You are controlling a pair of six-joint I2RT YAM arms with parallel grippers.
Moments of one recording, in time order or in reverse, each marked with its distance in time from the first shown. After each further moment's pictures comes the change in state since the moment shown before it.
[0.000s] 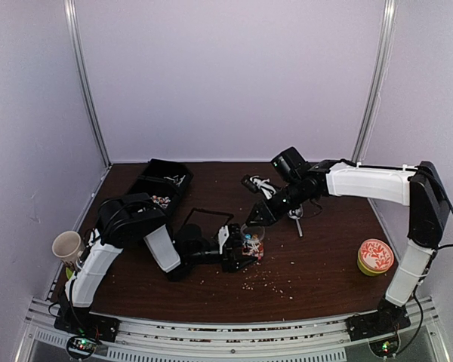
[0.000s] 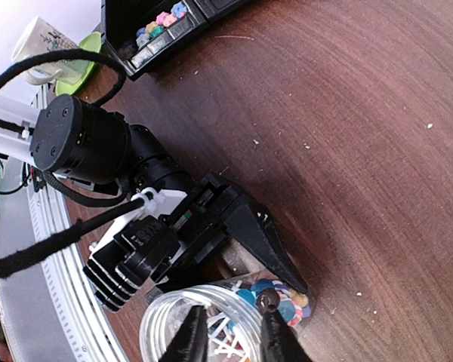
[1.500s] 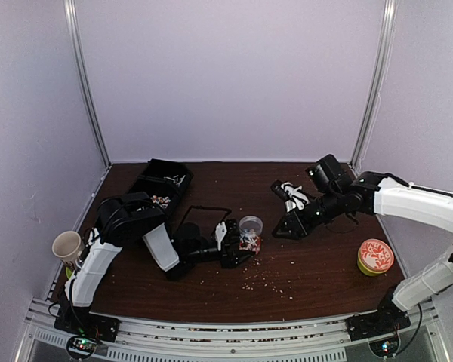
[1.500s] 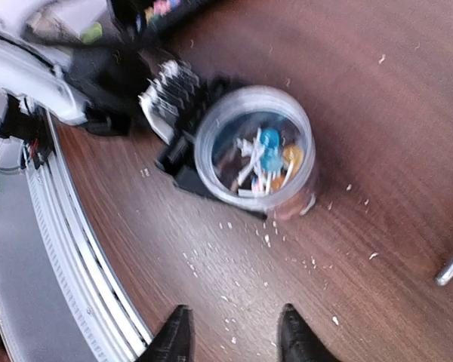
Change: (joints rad) left arm 0.017 -0.002 -0.007 0.002 -0.068 -0.022; right arm 0.015 -0.381 -0.295 -0.054 0.096 0.069
